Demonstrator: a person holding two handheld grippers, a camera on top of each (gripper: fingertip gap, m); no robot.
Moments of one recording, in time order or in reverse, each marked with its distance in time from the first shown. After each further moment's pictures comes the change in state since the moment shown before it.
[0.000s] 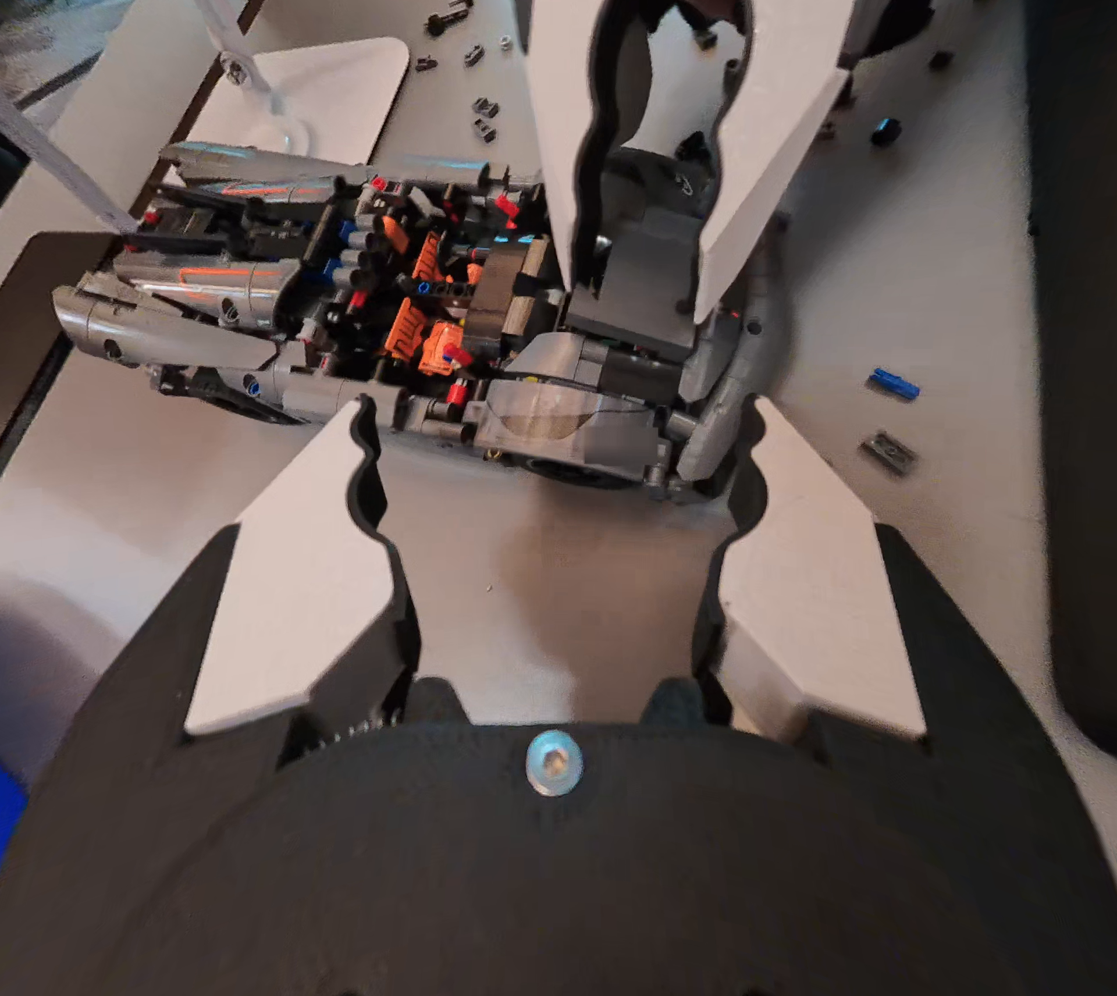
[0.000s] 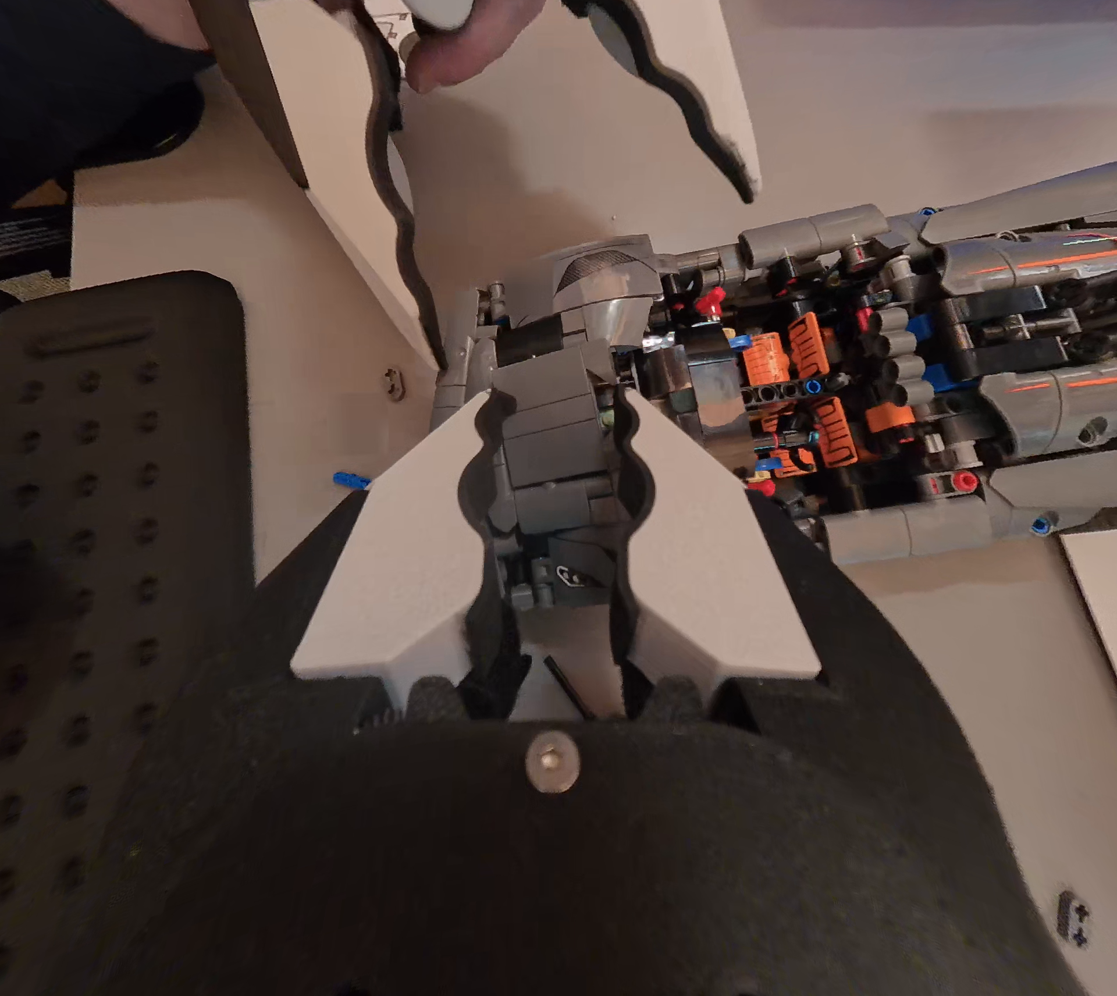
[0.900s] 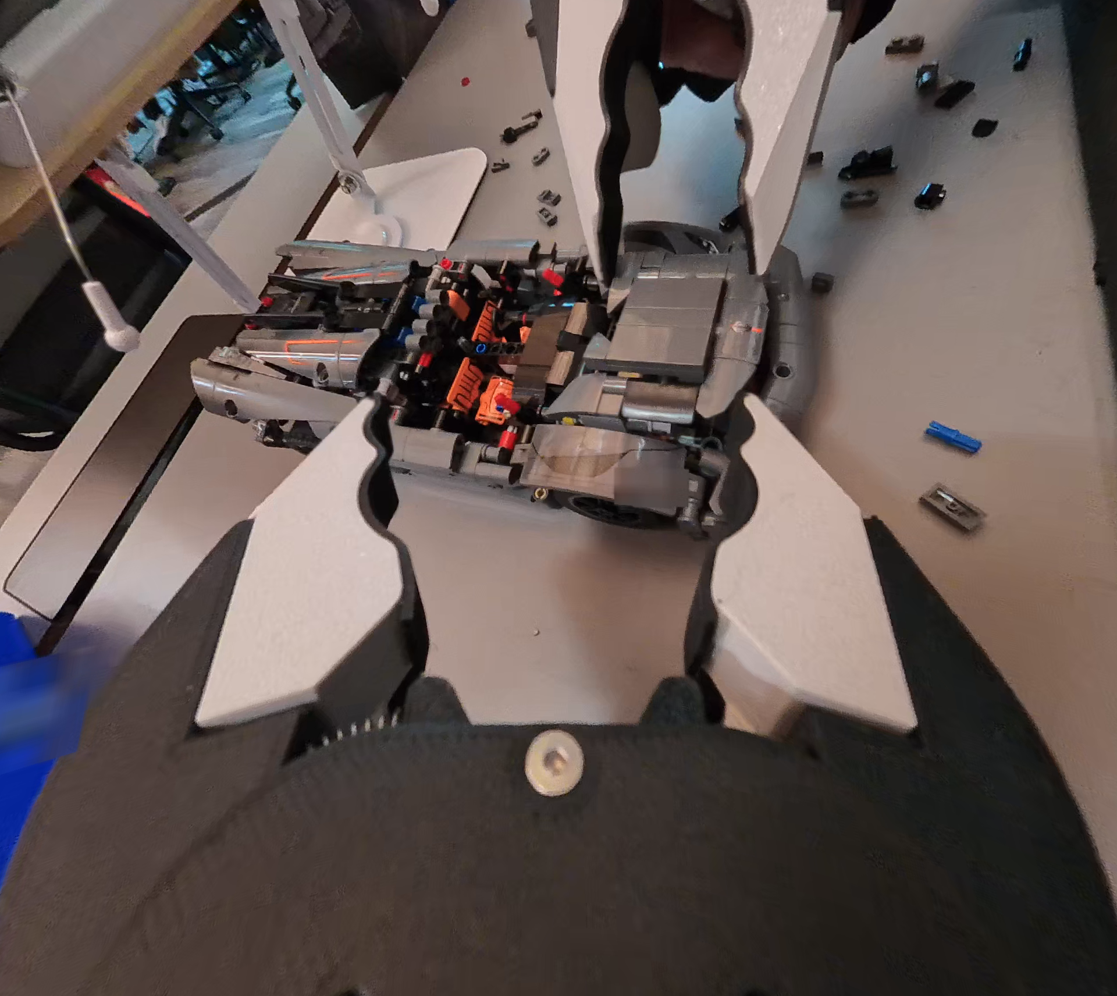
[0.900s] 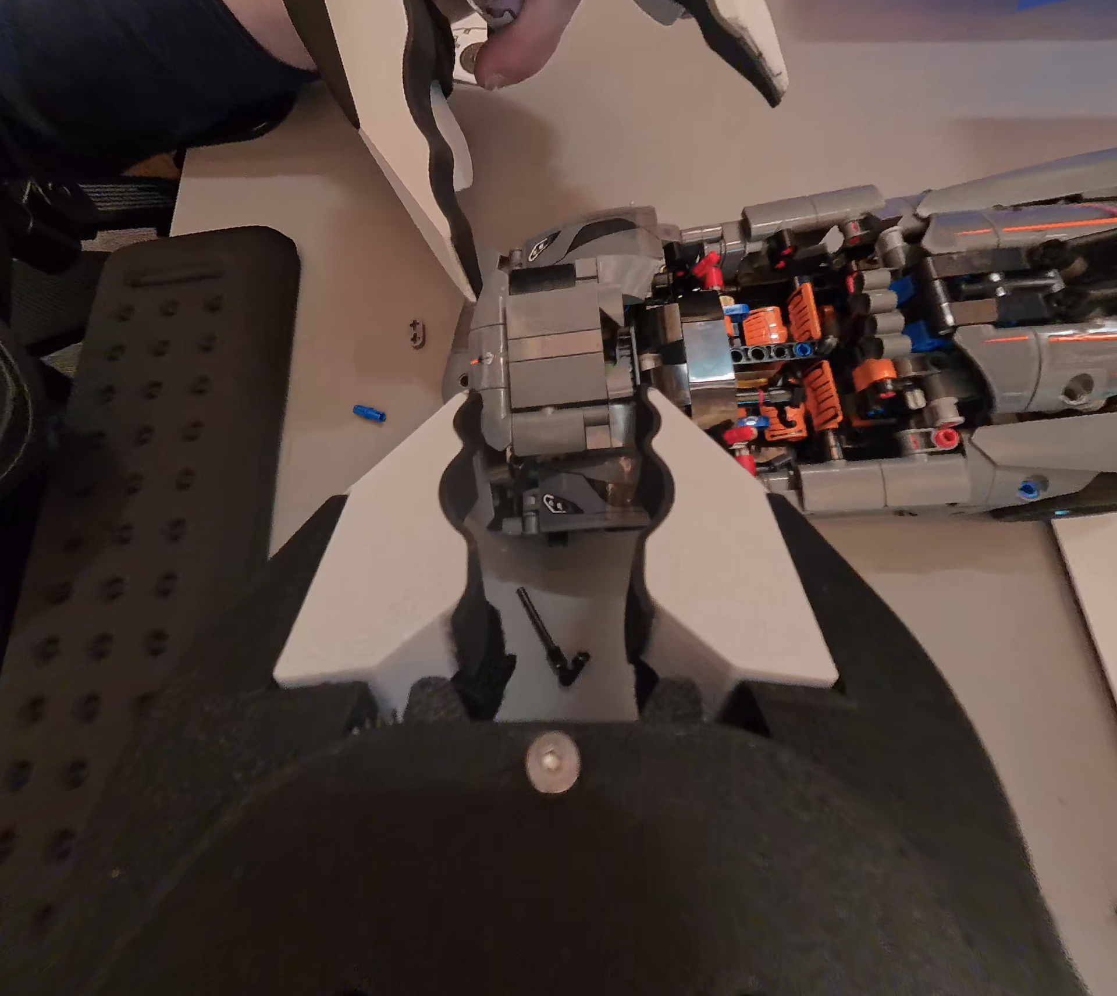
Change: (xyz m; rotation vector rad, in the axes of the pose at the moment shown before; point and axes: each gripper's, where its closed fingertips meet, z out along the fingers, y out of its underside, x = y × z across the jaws) left arm -0.014 -0.021 -0.006 0.132 -0.125 0.064; right arm 0.007 0.012 -0.026 0.062 -0.140 -0.022
